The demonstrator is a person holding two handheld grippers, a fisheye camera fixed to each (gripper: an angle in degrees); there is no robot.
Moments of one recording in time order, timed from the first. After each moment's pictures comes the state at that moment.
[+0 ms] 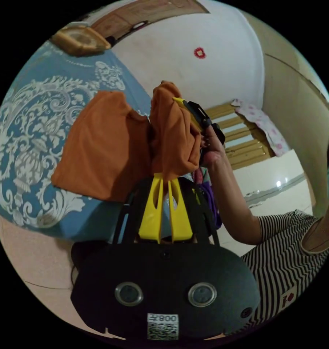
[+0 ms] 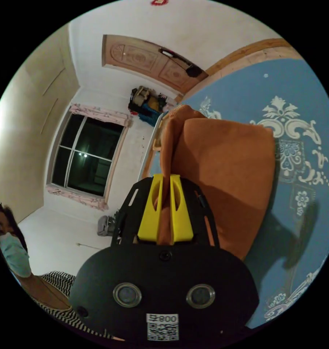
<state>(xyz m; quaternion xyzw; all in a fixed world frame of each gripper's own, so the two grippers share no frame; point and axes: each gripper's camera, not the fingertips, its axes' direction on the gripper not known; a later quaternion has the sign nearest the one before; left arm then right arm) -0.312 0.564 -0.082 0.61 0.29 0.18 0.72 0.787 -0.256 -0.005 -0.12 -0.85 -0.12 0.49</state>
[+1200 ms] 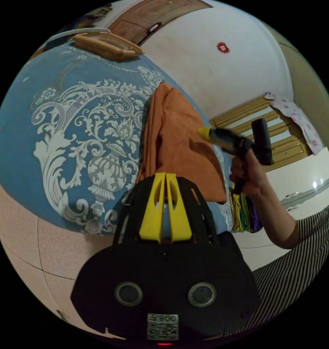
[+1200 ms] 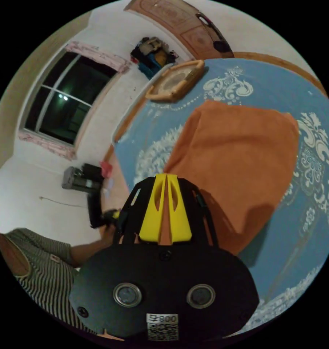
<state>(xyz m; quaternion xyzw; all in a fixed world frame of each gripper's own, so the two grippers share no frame) -0.410 0.615 -0.169 0.62 0.18 0.07 0.76 0.579 -0.035 -0.138 -0.07 -0.75 -0.33 0.56</state>
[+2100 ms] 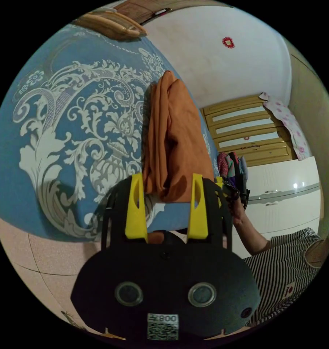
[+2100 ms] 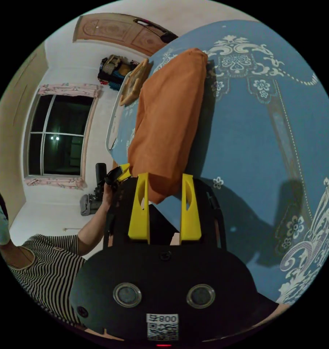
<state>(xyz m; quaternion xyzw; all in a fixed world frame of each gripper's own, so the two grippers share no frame) -0.429 0.610 -0.163 0.54 0.25 0.12 0.79 0.718 0.038 0.029 -0.20 -0.77 -0.21 0.56</state>
